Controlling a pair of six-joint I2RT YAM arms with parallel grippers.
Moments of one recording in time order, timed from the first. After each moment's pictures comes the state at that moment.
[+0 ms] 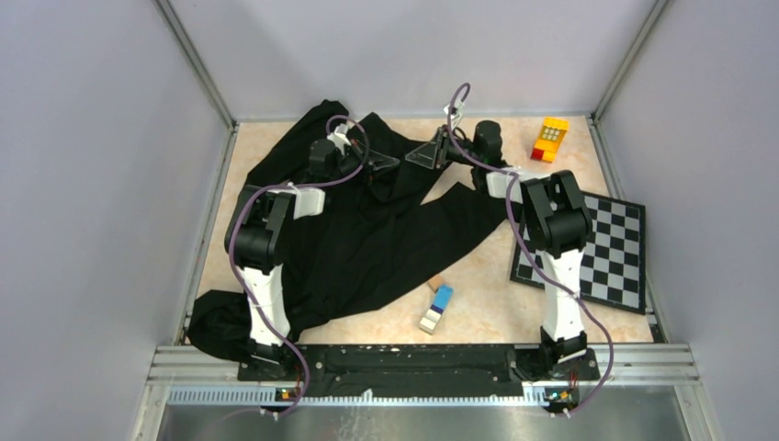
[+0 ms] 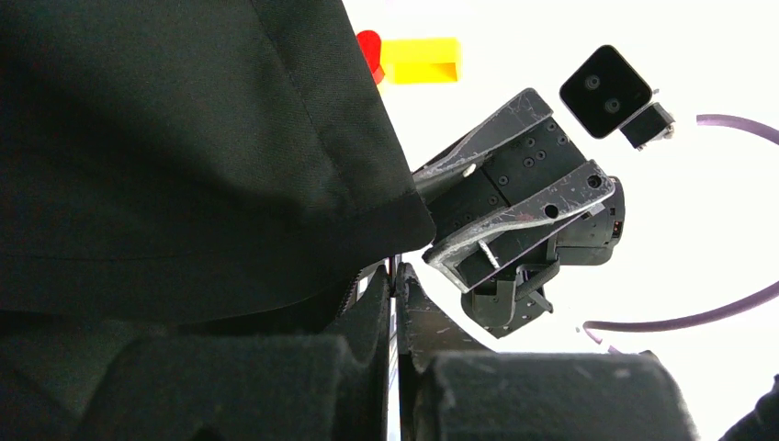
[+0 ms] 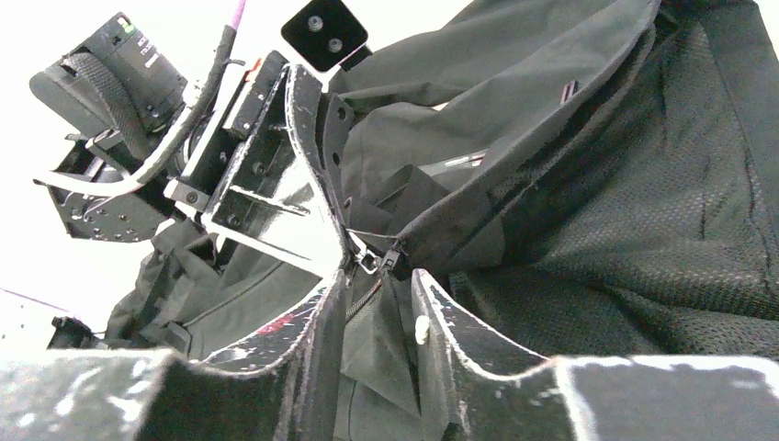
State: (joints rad) left arm -0.25 2.04 1.17 0.73 0.70 -1.34; right arm 0.31 2.20 1.43 0.77 -0.91 0.61
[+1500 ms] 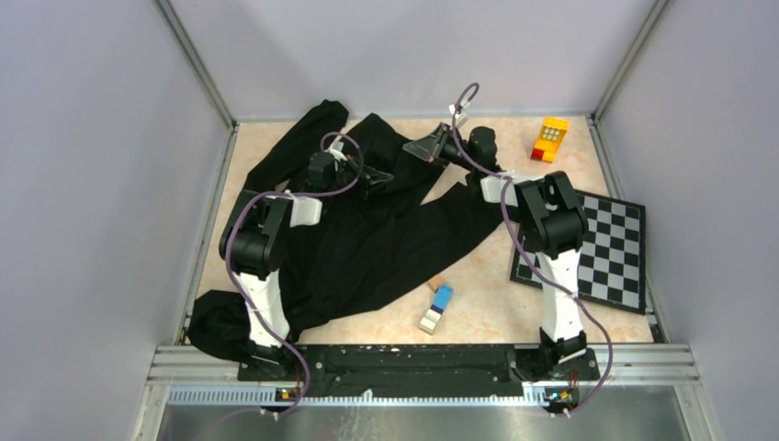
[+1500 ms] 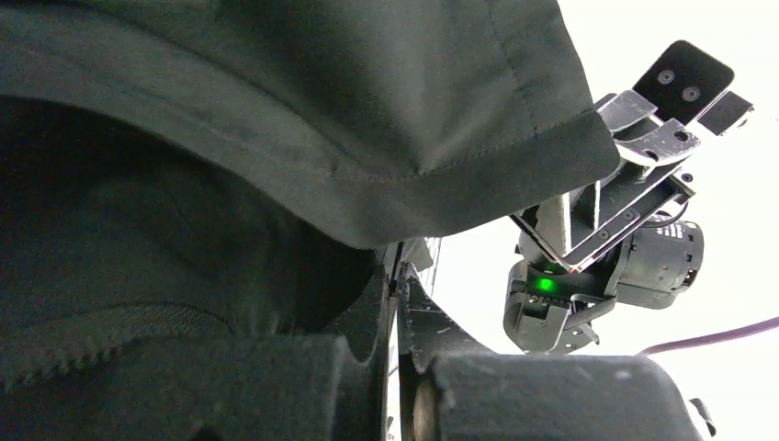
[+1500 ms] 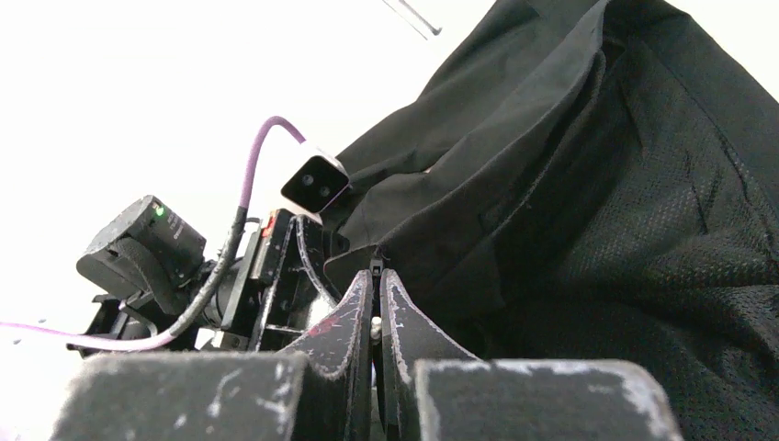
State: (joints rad) left arm -0.25 1.99 1.05 0.65 0.61 -1.30; right arm 0.34 2.20 1.40 0.88 -0.67 0.88
